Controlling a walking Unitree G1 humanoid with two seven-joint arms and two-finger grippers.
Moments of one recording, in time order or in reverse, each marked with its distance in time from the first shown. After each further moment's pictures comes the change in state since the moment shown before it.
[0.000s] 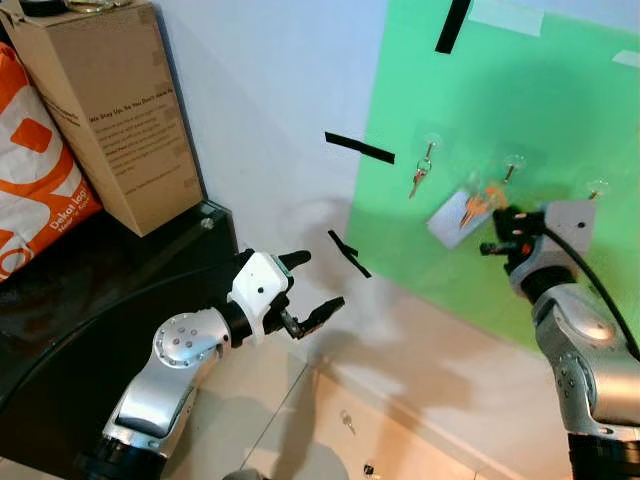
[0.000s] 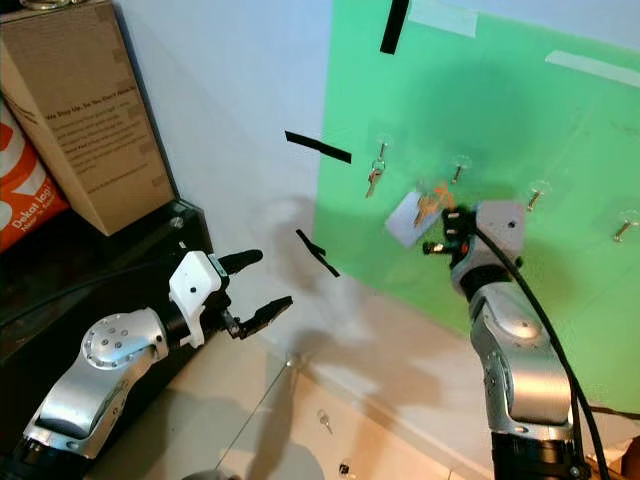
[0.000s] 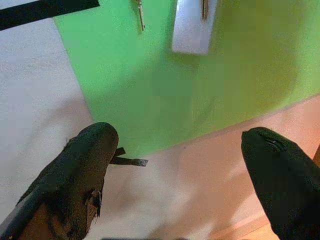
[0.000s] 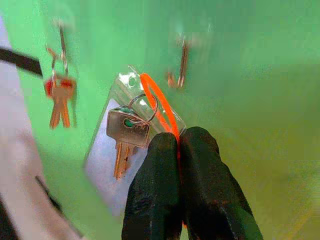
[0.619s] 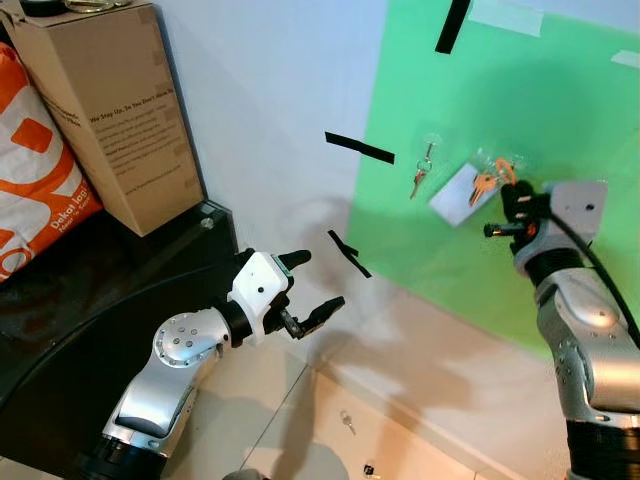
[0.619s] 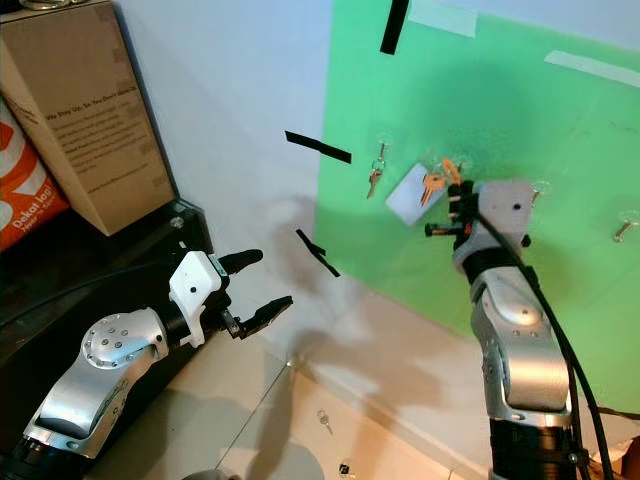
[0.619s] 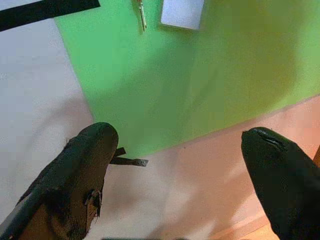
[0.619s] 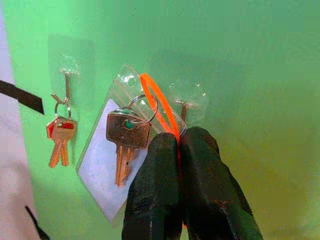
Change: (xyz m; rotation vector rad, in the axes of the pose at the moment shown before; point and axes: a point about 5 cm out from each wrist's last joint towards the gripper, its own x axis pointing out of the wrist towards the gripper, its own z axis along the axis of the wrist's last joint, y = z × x) left arm 0.000 0.000 0.000 0.001 -0.001 -0.001; right arm 0.008 0.000 0.016 -0.019 -0.069 -0.018
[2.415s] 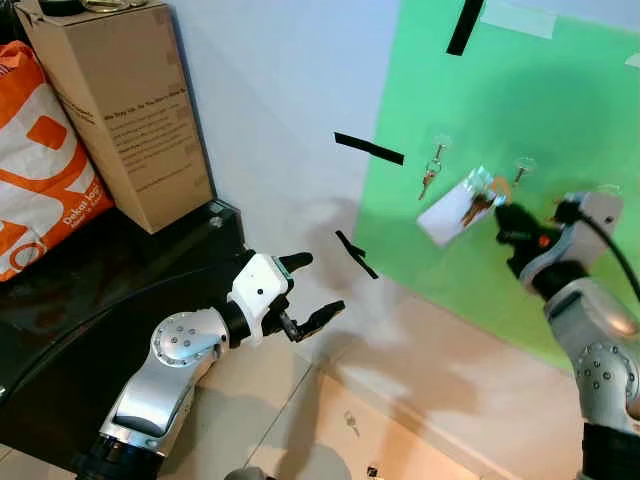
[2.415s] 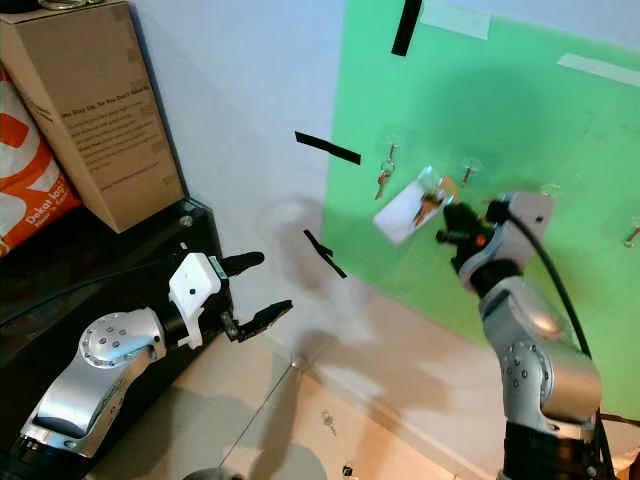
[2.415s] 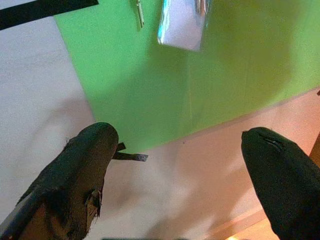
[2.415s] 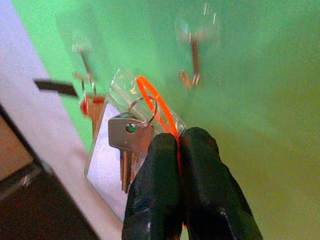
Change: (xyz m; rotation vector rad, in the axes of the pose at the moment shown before) left arm -0.001 0.000 0.000 0.010 0.007 -0.034; right arm -0.011 -0.007 -0.014 0.318 0.161 0.094
